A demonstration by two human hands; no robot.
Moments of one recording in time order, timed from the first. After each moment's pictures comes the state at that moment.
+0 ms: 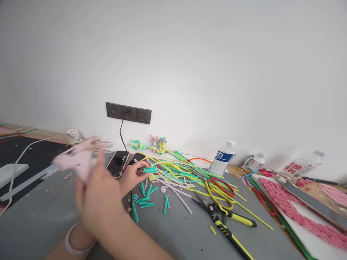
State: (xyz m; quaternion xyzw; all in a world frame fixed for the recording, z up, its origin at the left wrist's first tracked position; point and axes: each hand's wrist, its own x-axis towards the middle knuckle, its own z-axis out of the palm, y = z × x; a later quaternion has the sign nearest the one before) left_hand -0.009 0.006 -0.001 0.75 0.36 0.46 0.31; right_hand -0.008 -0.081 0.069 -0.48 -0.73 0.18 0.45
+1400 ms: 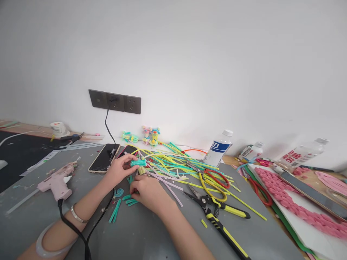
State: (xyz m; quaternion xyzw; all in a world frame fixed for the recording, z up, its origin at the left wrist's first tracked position) left_hand -0.007 0.012 -0.008 0.74 0.37 0.42 0.37; right_hand 0.152 -0.064 0.018 -0.45 -0.86 0.18 0.14
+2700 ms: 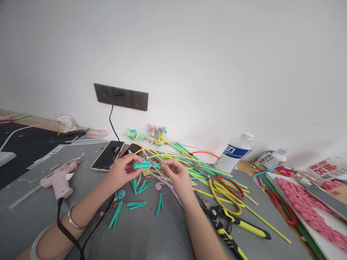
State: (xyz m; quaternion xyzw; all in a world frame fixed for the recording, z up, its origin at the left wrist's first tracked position) left_hand -0.006 0.002 0.003 0.78 0.35 0.41 0.30; right_hand 0.210 -0.038 0.004 -0.50 -0.49 0.45 0.56
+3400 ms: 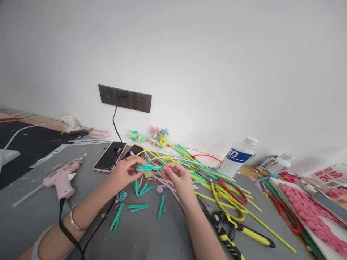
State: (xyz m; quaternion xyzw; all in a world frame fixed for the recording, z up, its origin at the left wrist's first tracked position) left_hand -0.009 0.003 0.000 0.80 0.34 0.40 0.28; right_hand 0.207 -0.039 0.005 -0.48 -0.42 0.51 0.58
